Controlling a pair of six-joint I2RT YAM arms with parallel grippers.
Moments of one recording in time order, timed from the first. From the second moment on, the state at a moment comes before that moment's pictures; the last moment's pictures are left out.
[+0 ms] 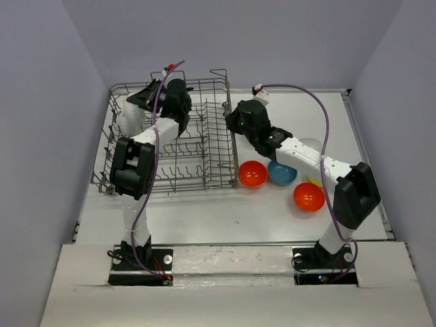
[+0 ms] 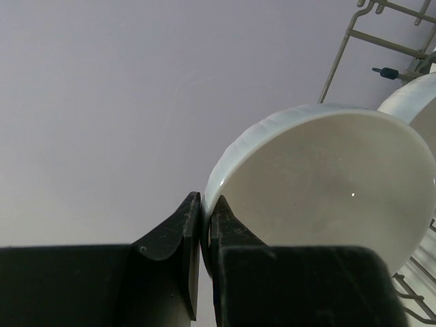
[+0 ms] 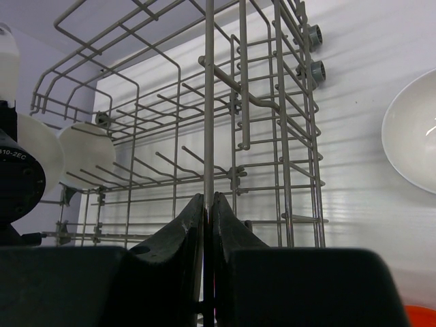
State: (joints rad) left arm -0.33 2.02 1.52 0.67 -1.50 1.42; right arm 0.70 1.69 1.39 -0.04 0.37 0.77
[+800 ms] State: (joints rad) left arm -0.33 2.19 1.63 0.68 -1.50 1.44; right arm 0.70 1.69 1.39 -0.03 0.34 0.77
